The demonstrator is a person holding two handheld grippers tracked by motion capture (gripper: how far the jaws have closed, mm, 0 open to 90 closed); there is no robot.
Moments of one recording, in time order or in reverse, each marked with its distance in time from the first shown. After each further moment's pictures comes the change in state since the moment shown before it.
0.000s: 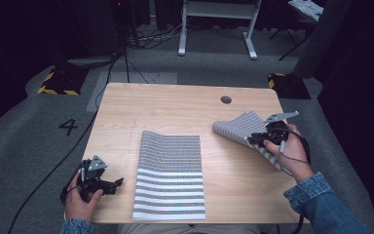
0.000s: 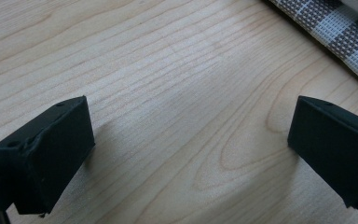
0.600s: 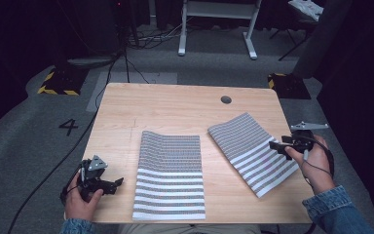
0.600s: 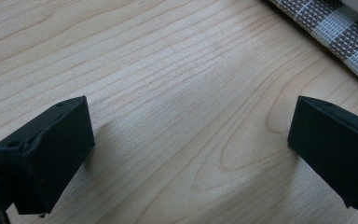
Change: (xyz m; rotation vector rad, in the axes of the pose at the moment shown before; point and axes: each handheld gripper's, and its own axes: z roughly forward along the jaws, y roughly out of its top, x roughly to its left) left arm 0.000 0.000 0.000 0.002 -0.001 0.000; right arm -0.047 -0.058 -0.032 -0.064 -0.236 0.160
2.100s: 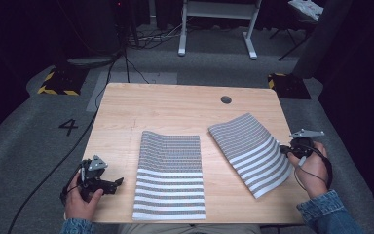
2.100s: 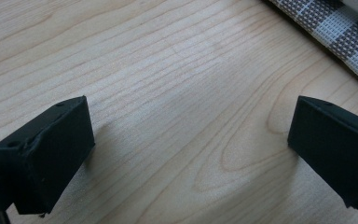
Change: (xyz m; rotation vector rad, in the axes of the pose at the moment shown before) left arm 0.000 0.000 0.000 0.000 0.000 -0.001; right arm 0.008 -0.017 0.000 0.075 -0.126 -0.069
